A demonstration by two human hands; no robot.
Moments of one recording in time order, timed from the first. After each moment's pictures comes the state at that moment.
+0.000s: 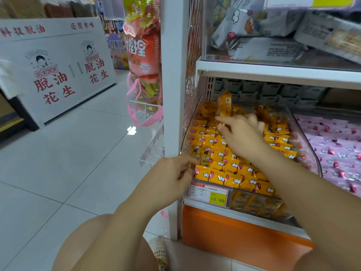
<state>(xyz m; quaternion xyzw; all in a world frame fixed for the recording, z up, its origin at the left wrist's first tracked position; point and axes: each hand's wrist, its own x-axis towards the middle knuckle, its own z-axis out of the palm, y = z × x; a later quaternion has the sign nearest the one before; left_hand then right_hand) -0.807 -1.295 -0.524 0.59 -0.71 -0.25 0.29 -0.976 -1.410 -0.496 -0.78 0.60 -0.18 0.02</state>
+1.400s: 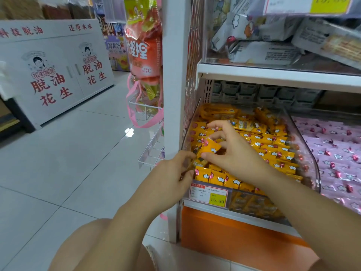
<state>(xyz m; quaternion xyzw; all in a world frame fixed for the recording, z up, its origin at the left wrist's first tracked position) -0.805 -1.299 -0.532 0.59 -0.72 -0.21 0.30 -0.975 -1.363 -0.500 -0.80 0.45 -0.28 0.28</state>
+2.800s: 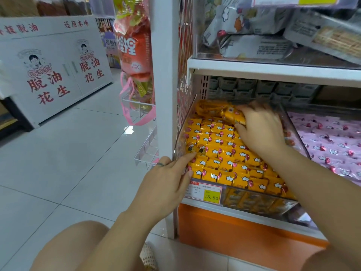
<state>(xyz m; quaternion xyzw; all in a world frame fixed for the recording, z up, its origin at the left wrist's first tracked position) -0.818 -1.283 -0.536 0.61 -0.75 -0.07 0.25 -1.016 -1.421 -0.495 -0.76 0.60 -0.21 -0.11</state>
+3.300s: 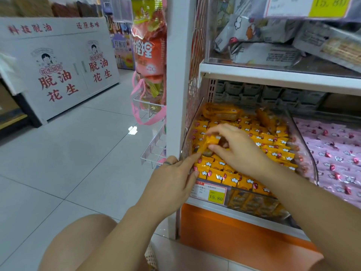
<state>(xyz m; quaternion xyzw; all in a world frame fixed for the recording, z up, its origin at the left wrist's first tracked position) -0.818 -1.285 -0.538 0.62 -0.74 -0.06 0.26 -0.982 -1.380 -0.504 -0.87 0.41 -0.25 0.13</state>
